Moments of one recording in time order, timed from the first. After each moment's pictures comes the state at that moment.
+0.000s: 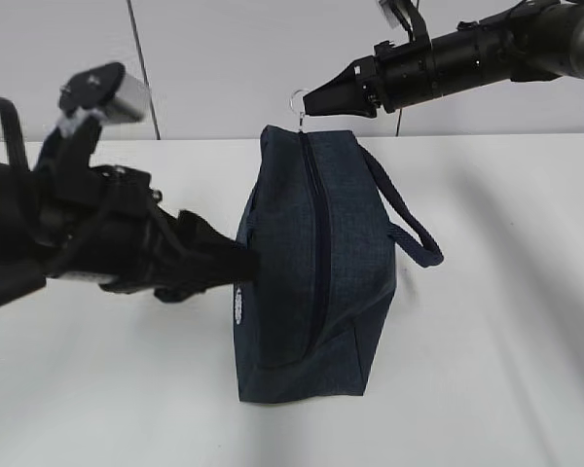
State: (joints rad) left arm -0.56 1.36 -0.74 -1.26 0.46 1.10; right arm 0.05 2.33 -2.00 -1.84 -1.15 2.01
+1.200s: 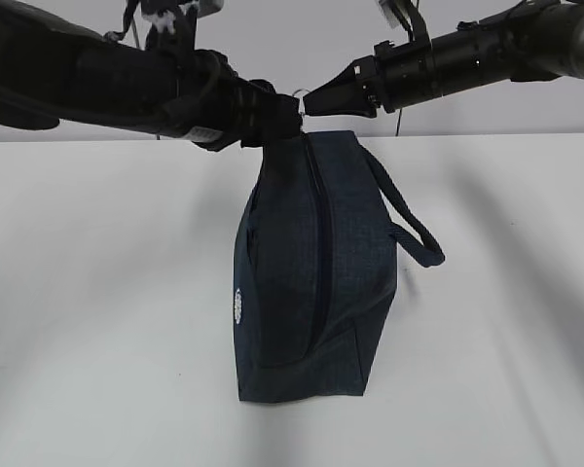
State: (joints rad) left arm -0.50 1.77 -1.24 -1.33 0.33 1.10; right arm 0.05 2.33 -2.00 -1.84 -1.15 2.01
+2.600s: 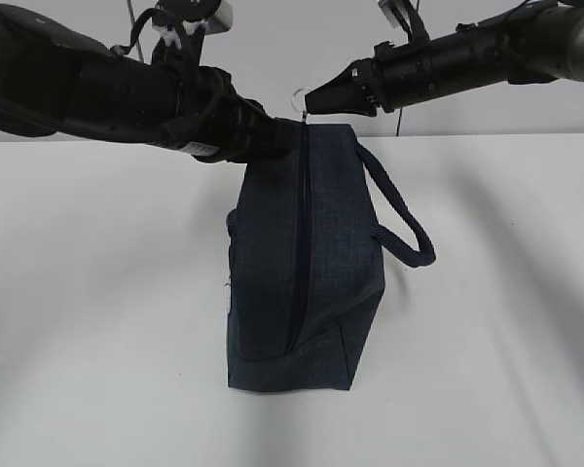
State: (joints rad) left arm -0.49 1.79 -1.24 -1.22 0.37 1.09; right arm 0.05 2.34 -2.01 -1.84 -1.09 2.00
